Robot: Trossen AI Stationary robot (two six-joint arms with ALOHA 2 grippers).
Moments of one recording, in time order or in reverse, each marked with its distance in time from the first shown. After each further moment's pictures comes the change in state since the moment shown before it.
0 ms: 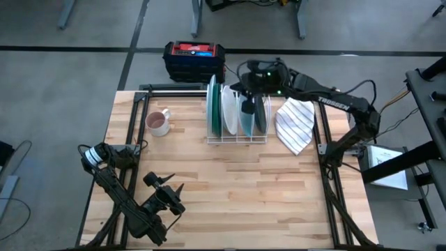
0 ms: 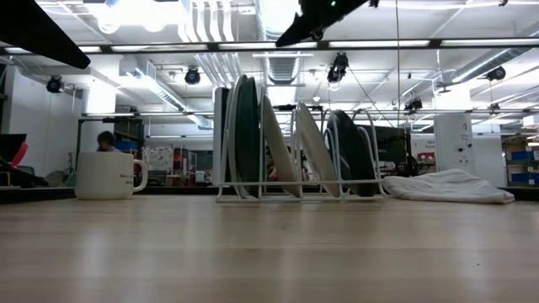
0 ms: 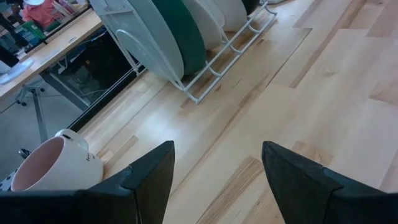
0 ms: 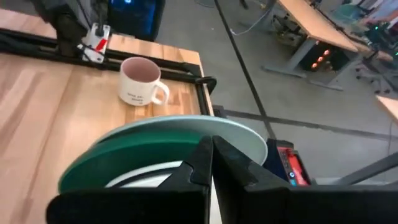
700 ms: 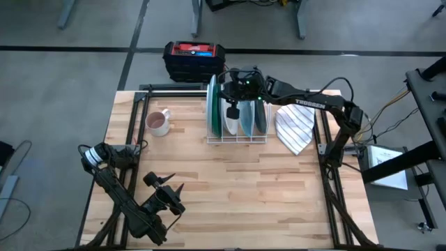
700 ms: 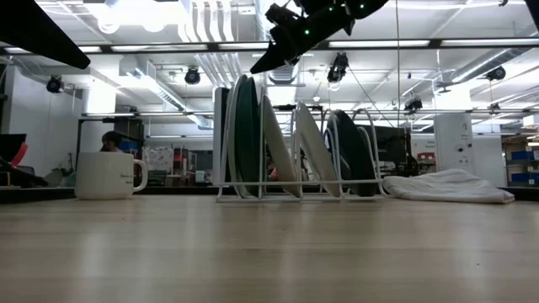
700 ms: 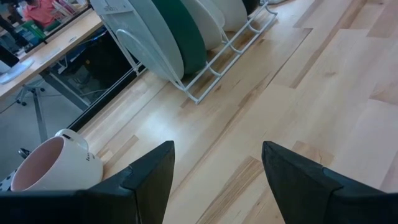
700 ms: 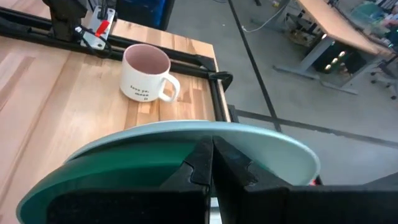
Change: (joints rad) left arm 0.000 0.000 -0.001 0.000 0.000 -0.002; right arm 0.013 0.187 -0.005 0.176 -0.015 -0.026
